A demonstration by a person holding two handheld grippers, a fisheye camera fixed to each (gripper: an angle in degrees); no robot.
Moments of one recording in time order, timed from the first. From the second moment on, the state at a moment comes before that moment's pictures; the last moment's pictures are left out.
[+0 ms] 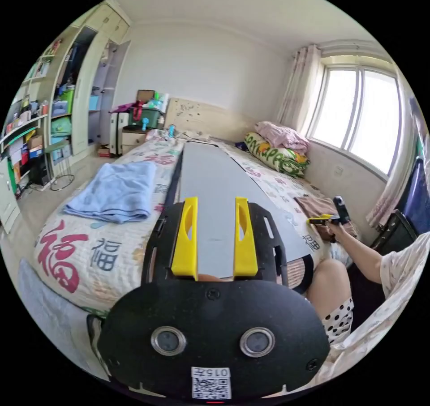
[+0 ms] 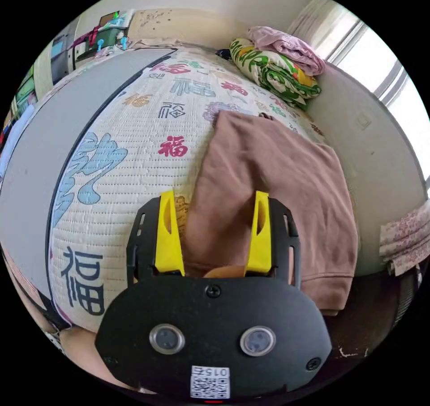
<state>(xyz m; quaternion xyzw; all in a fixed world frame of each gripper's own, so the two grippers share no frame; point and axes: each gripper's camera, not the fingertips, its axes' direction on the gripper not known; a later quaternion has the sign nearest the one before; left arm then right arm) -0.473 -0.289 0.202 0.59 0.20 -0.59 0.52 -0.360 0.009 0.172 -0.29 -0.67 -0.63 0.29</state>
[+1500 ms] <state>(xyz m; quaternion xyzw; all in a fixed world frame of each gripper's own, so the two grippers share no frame) -0.804 -0.834 -0.080 0.59 0.61 -0.30 0.44 -0.324 -0.512 0.110 -0.33 -0.82 -0.39 0.24</state>
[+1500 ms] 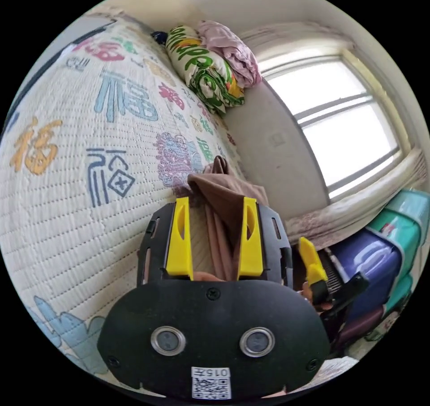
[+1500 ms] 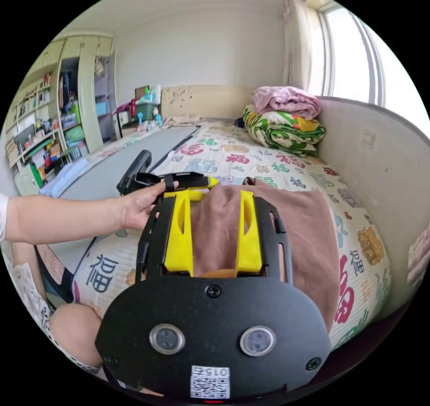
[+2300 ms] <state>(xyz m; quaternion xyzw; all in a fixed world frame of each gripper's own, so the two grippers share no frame) -0.803 -0.822 -0.179 0.72 0.55 0.00 0.42 -0.295 -0.488 0.140 -0.56 -0.72 -0.23 0.33</state>
